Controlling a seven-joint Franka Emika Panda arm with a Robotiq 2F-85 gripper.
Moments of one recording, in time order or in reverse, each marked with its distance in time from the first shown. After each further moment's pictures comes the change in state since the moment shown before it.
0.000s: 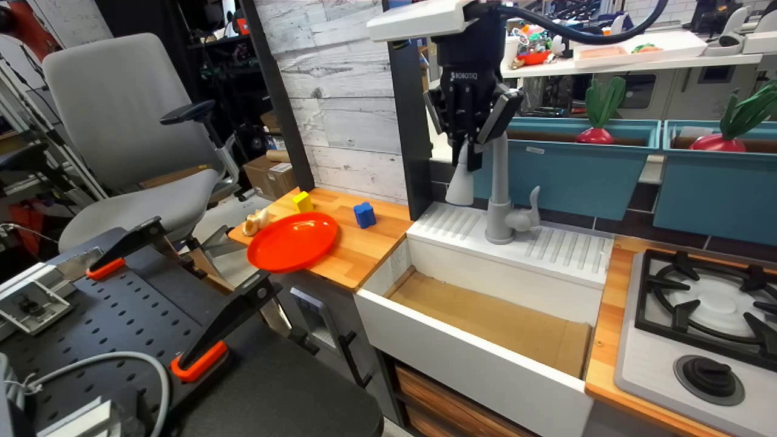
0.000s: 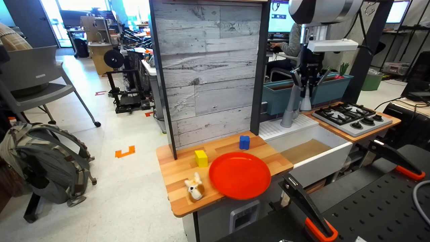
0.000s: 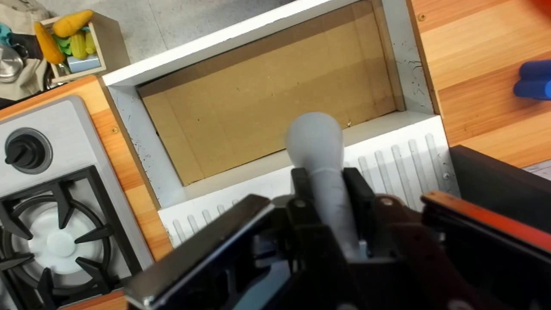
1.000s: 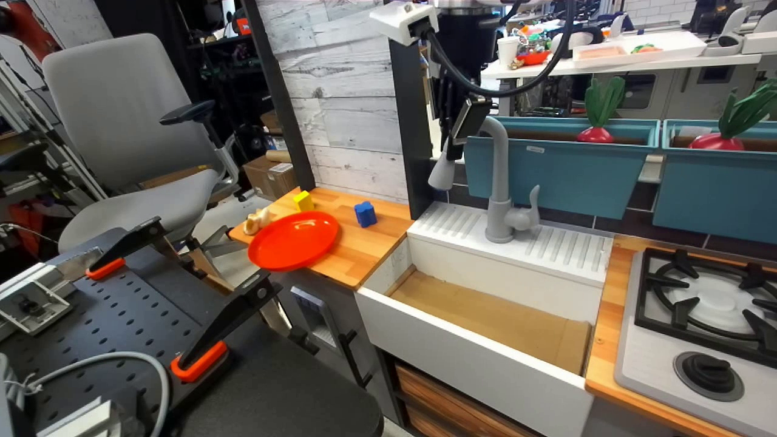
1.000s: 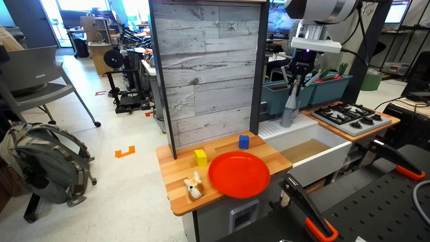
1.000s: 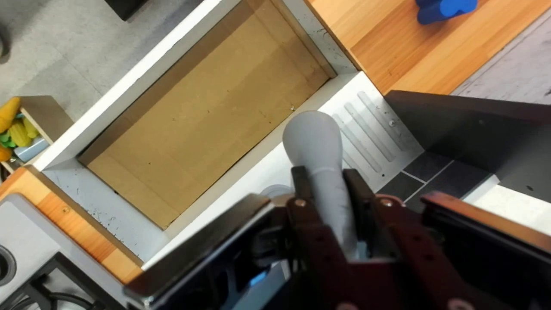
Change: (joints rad) arm -0.003 0.022 0.023 0.040 0.178 0.002 0.275
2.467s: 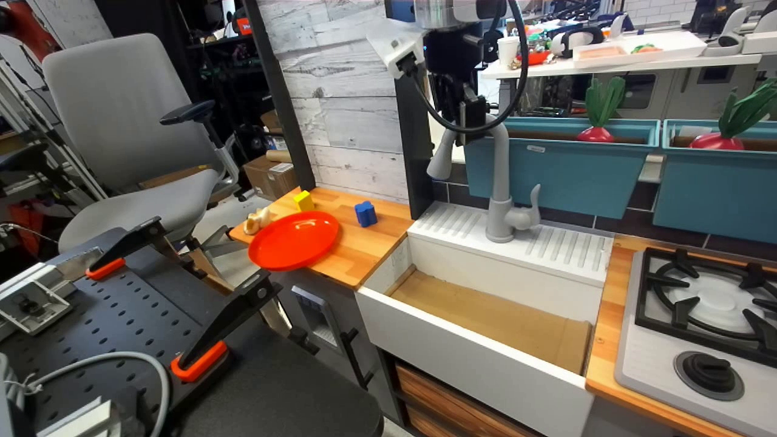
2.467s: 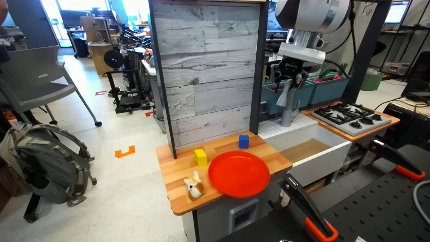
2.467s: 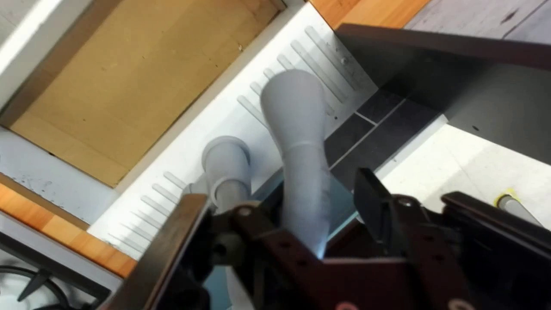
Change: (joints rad) arm 0.024 0.013 0.038 -0.063 0.023 0.313 0.051
